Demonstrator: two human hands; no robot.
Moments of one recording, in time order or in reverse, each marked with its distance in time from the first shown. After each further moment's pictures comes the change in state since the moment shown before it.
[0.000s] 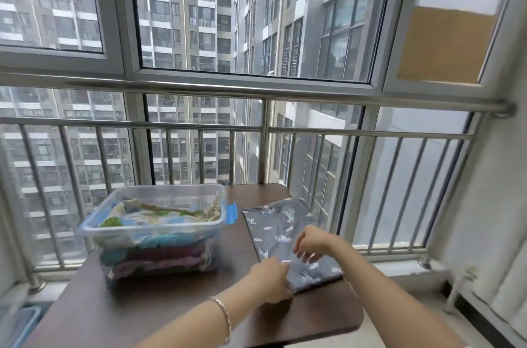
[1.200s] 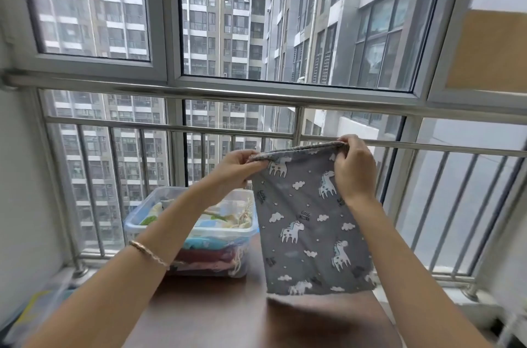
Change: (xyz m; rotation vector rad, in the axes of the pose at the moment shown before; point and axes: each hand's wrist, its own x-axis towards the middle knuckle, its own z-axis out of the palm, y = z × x) left_hand -0.068 -0.118 -0.200 -1.198 0.494 0.113; right_hand -0.056 -0.121 -0.080 0.115 1.316 -0.640
